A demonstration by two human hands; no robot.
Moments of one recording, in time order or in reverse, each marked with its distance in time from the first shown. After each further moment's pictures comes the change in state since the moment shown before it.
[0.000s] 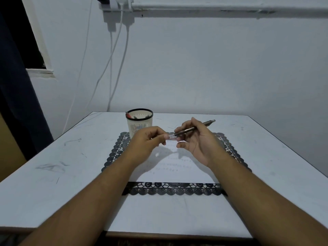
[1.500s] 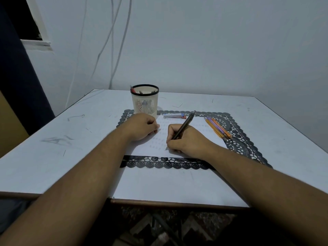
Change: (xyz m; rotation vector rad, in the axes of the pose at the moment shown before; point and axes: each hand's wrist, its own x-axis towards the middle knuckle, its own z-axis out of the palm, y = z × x) left_hand 0.002 -0.034 -0.032 0.601 -0.163 -0.240; right_hand -0.031 0.048 0.021 -0.804 -0.178 0.088
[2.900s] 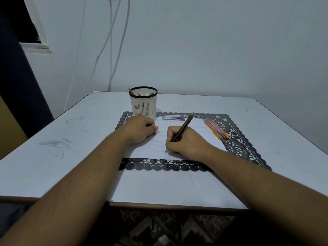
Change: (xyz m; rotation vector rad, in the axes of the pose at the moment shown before) left_hand 0.000 0.001 -0.002 0.022 0.005 -0.004; right_hand -0.006 -0.010 0.001 -0.163 0.051 -0.032
